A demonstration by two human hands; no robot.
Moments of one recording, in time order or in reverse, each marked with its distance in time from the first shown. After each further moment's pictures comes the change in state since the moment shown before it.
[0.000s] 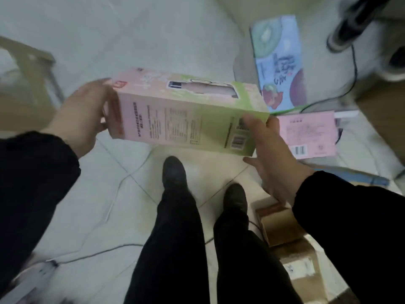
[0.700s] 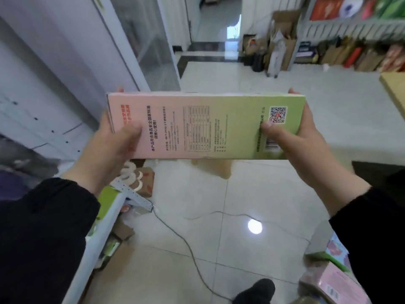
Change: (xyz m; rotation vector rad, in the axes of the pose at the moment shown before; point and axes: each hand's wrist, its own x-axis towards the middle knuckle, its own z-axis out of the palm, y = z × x) left_hand -0.697 0.038 -0.350 -0.645 0.743 0.534; right_hand -0.613 -0.194 0.151 -0.629 -0.865 -1.043
